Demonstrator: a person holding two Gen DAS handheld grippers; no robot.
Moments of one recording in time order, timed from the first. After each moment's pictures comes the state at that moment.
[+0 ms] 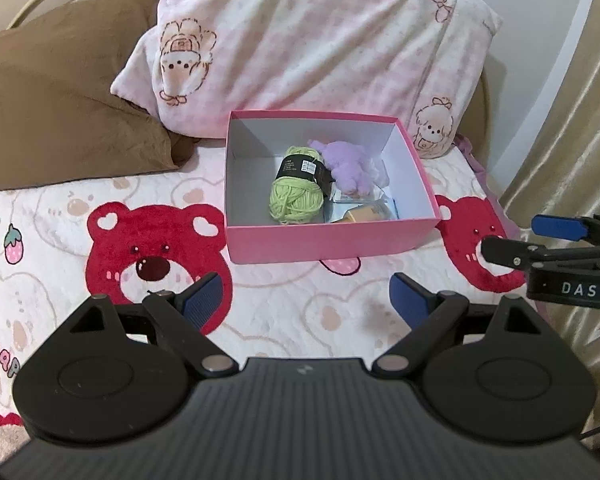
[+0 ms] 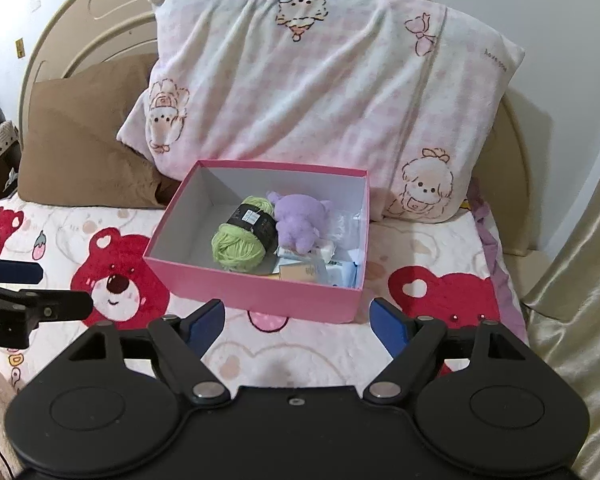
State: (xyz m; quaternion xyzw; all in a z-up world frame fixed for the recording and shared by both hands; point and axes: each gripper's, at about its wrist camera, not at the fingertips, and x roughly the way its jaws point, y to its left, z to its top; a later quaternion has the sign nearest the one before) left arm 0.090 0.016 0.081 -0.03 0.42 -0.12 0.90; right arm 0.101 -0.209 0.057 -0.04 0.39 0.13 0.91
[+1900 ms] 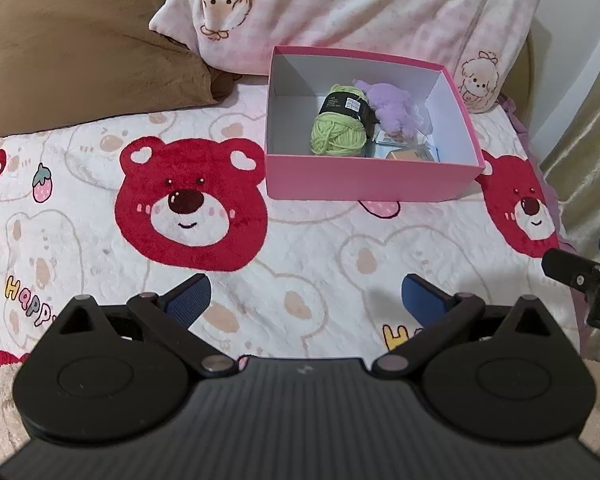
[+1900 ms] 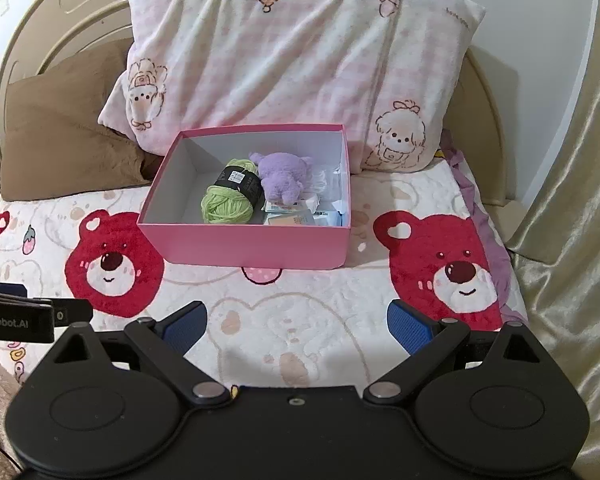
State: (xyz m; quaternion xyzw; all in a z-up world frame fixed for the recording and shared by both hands) left arm 0.081 0.025 0.055 -0.03 0.50 -0.06 0.87; right arm 0.064 -0.212 0.047 -0.01 0.42 0.08 0.90
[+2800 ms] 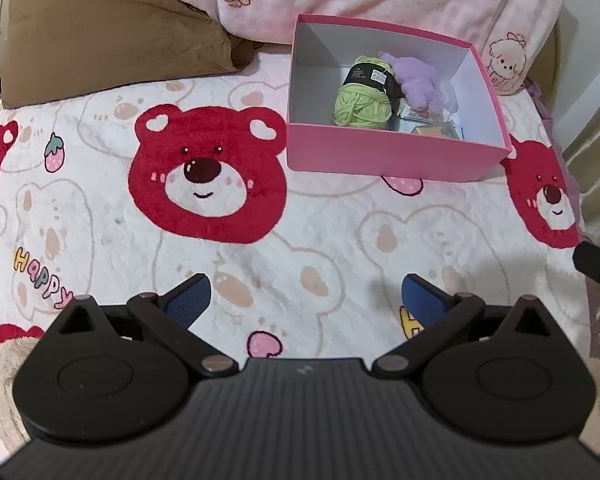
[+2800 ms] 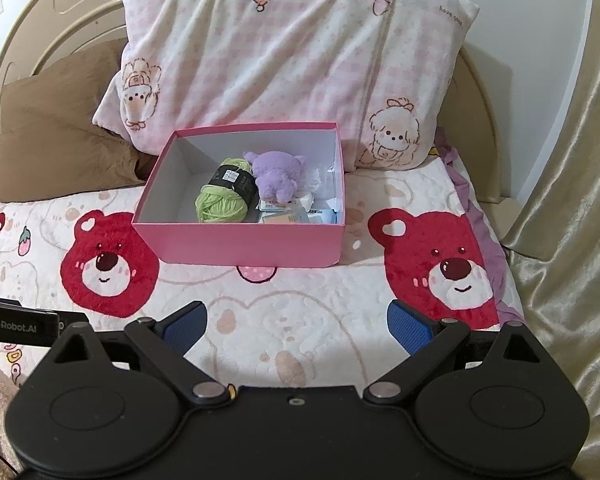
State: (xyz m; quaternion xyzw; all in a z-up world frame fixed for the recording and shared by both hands) left arm 0.088 0.036 0.043 -0.03 0.53 -0.03 0.84; right arm 0.063 -0.213 0.045 -0.01 0.42 0.07 0.90
